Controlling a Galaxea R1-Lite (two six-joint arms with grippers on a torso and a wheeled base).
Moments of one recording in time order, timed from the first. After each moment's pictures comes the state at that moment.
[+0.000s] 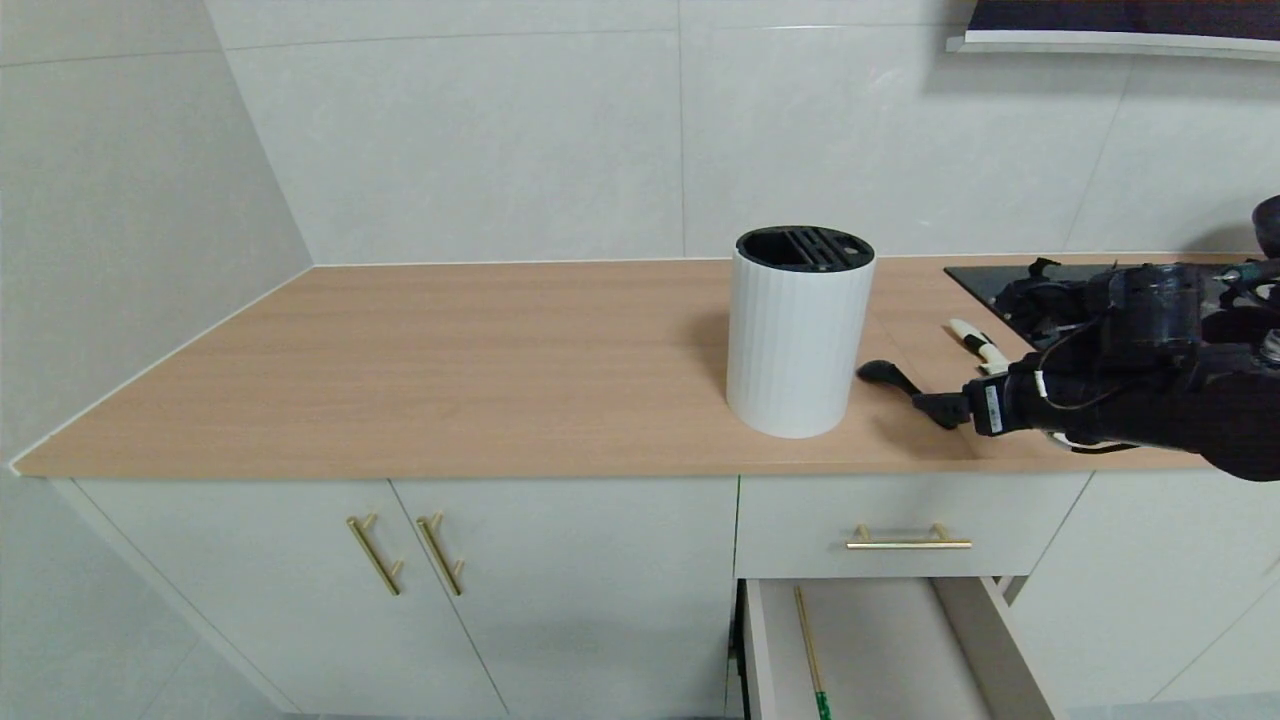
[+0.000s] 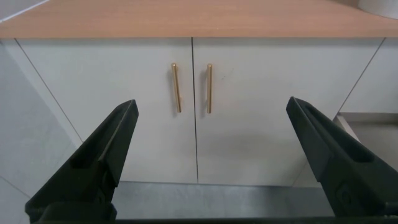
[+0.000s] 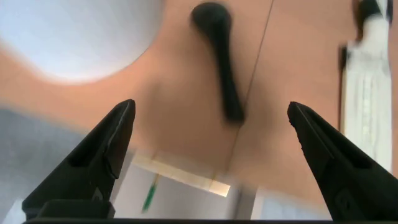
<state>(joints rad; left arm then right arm) 0.01 0.00 0.00 0.00 0.03 0.00 0.13 1.85 -1.03 -0.37 0.13 -0.14</state>
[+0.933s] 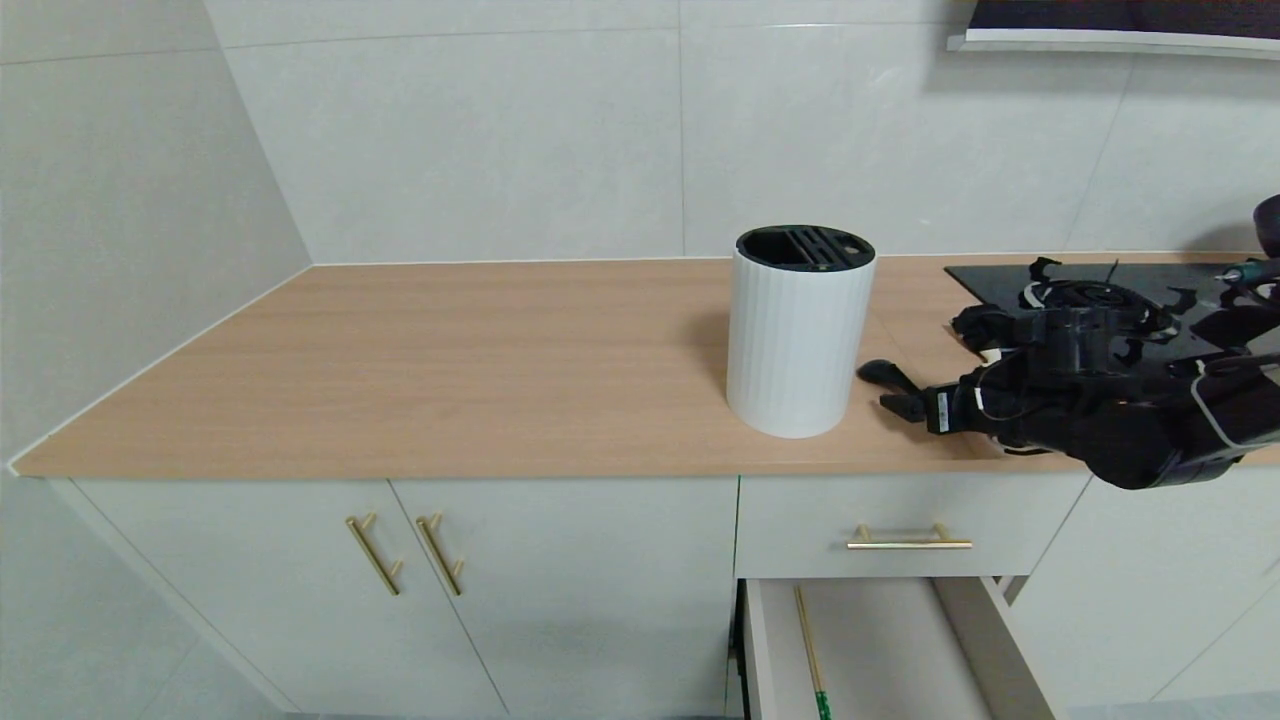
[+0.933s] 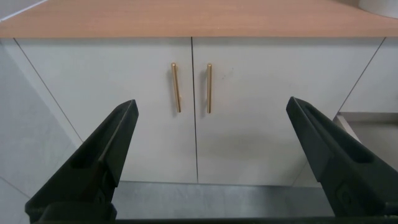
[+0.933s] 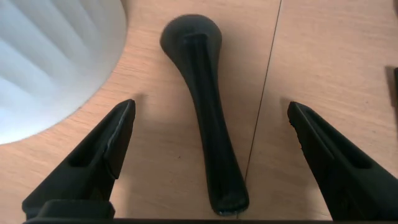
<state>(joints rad) 0.01 0.00 0.00 0.00 0.03 0.00 0.11 2.10 -1.13 -0.60 0.15 -0.07</state>
